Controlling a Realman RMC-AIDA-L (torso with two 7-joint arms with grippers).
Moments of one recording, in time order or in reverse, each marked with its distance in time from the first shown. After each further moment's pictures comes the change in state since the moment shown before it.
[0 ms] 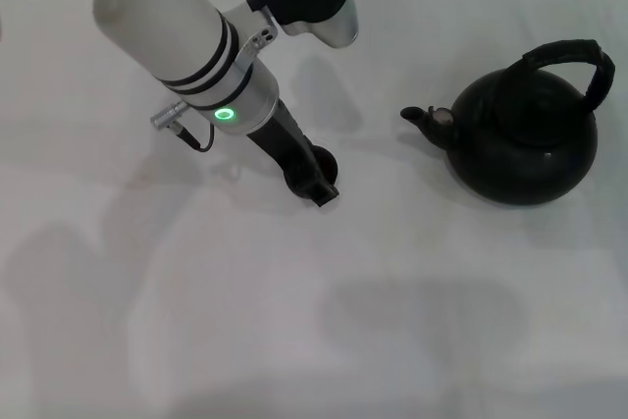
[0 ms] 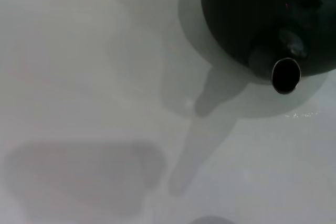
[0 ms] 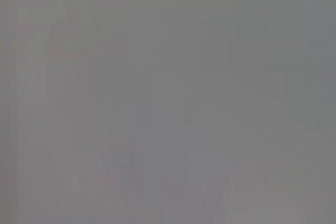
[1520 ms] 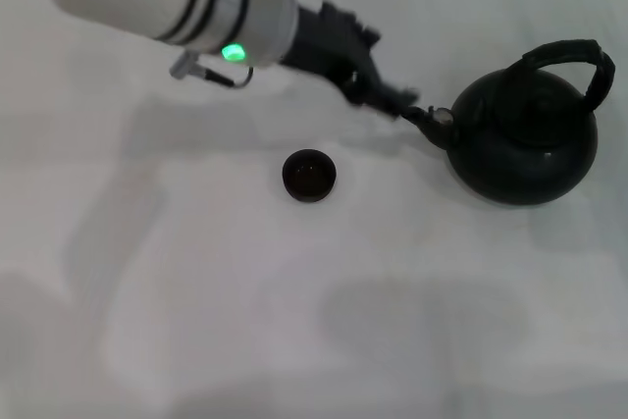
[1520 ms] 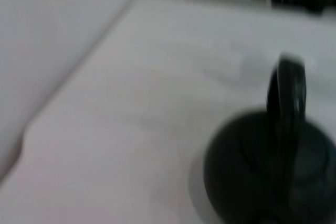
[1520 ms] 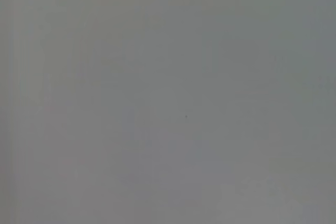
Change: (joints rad) left arm 0.203 0.003 -0.112 0.335 -0.165 0.115 0.160; right arm -0.009 0.000 0.000 0.001 0.000 0.002 0.000
